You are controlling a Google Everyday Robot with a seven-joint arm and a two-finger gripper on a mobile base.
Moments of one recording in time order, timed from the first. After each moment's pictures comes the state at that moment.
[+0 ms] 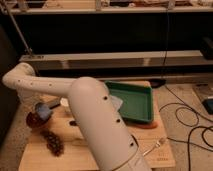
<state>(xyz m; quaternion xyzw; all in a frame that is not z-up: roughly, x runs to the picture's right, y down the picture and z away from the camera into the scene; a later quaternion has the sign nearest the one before) -0.403 0.094 0.818 -0.04 -0.34 -0.90 0.28</state>
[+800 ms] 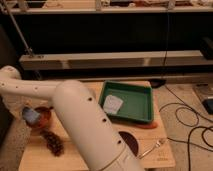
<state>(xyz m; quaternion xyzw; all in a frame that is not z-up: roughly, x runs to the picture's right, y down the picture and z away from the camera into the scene) -0.464 0.129 0.785 0.00 -0.37 -0.91 0.19</state>
